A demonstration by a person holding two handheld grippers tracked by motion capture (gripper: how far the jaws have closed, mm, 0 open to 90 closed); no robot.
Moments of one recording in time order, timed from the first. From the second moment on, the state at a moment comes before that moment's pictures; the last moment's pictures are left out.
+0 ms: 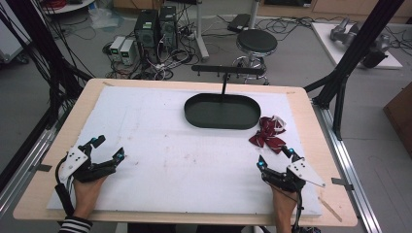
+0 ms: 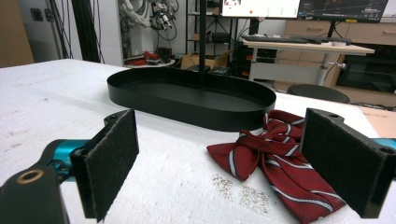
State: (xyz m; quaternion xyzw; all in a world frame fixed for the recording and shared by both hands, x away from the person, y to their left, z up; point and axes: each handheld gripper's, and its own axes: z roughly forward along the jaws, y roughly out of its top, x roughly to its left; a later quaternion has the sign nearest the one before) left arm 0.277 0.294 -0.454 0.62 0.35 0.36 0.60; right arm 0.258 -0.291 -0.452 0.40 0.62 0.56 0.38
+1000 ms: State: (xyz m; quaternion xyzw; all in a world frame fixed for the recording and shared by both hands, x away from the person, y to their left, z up) left arm 0.275 0.295 -0.454 0.61 0.35 0.37 0.61; right arm 0.258 -0.296 -0.441 0.41 0.61 0.57 0.37
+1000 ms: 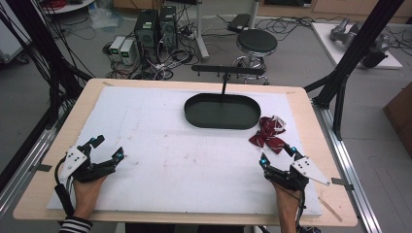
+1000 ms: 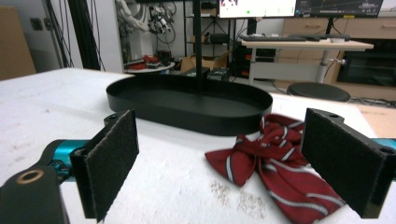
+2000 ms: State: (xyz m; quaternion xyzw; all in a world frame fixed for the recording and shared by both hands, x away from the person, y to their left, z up) left arm 0.276 0.296 -0.455 0.61 0.35 0.36 0.61; right arm 0.344 -0.331 -0.362 0.49 0.68 0.45 0.33
